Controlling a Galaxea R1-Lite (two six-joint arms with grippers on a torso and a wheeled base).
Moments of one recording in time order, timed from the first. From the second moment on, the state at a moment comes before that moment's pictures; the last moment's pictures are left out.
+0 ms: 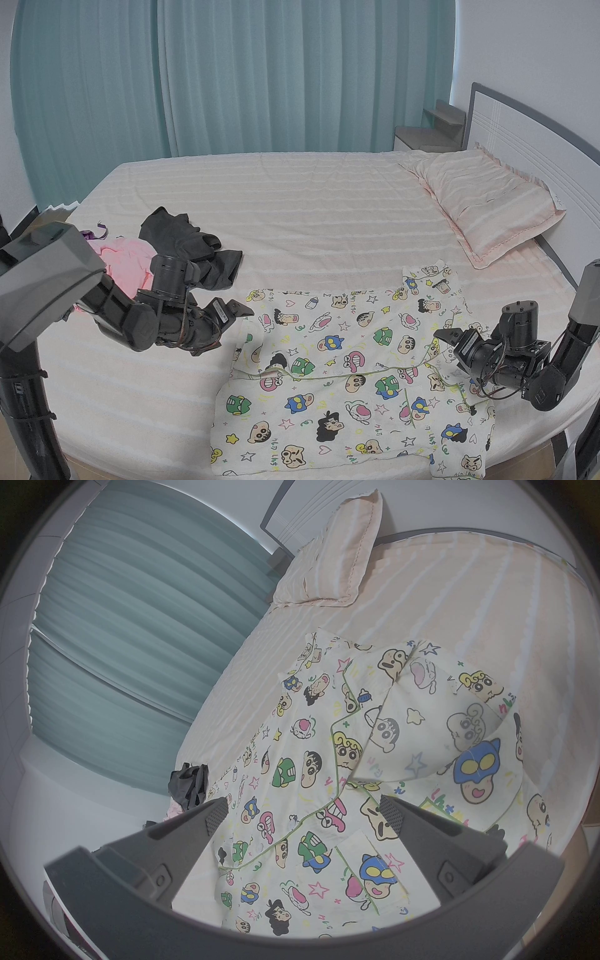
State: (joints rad) left arm -0.29 2.16 -0.96 -0.45 -0.23 -0.89; right arm 0.27 2.00 -0.28 -1.14 -0.02 0.98
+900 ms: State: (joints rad) left arm -0.34 2.40 -1.13 -0.45 -0.18 -0.63; right arm 0.27 2.00 -0.28 -1.14 -0.02 0.97
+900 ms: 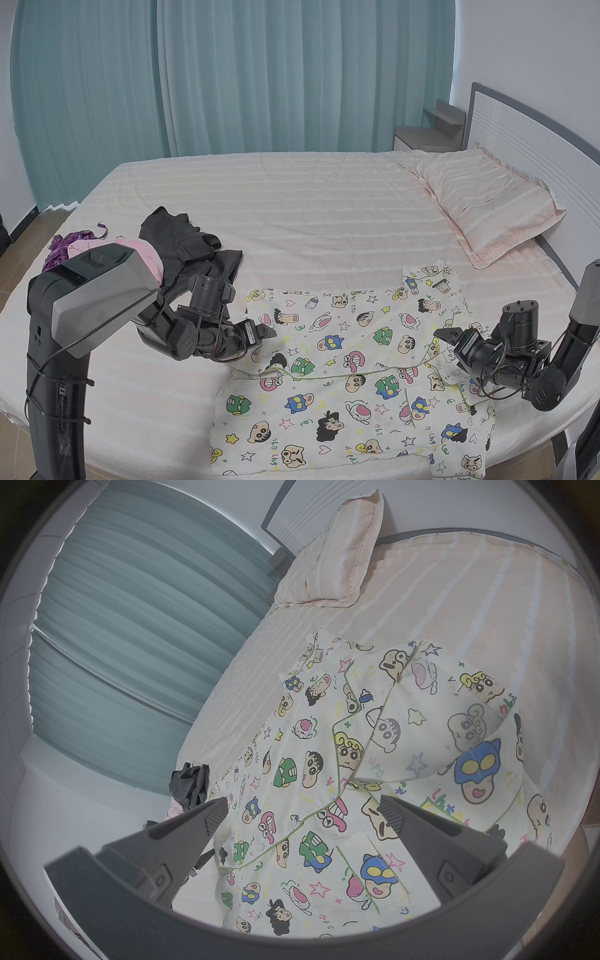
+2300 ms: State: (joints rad) left arm -0.32 2.37 -1.05 -0.44 -0.06 -0.54; right arm 0.27 2.00 -0.28 -1.14 -0.02 0.97
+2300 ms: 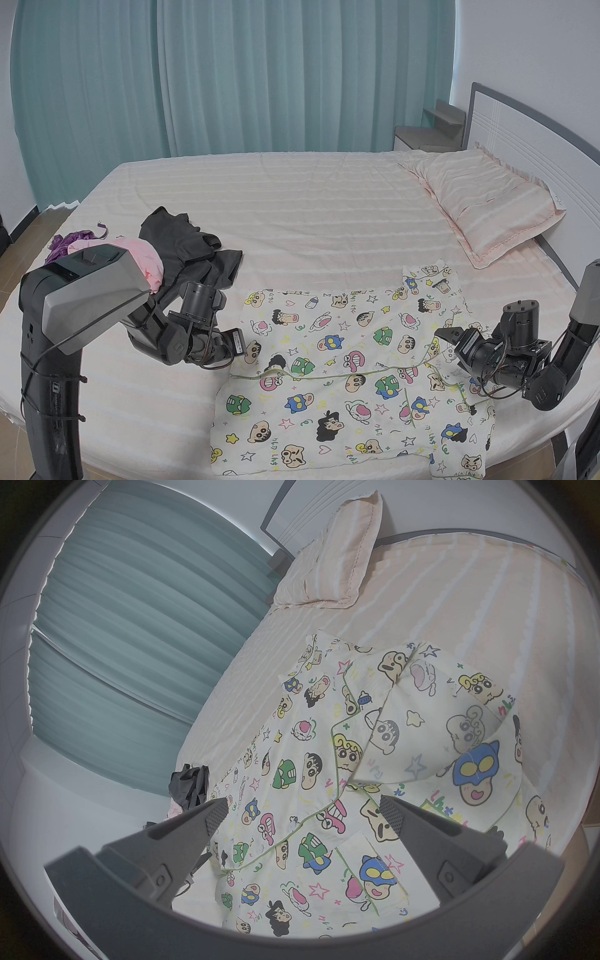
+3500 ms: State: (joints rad) left arm -0.28 2.35 -1.02 -0.42 0.02 -0.49; right arm 0.27 1.99 -0.27 -1.14 -0.02 0.97
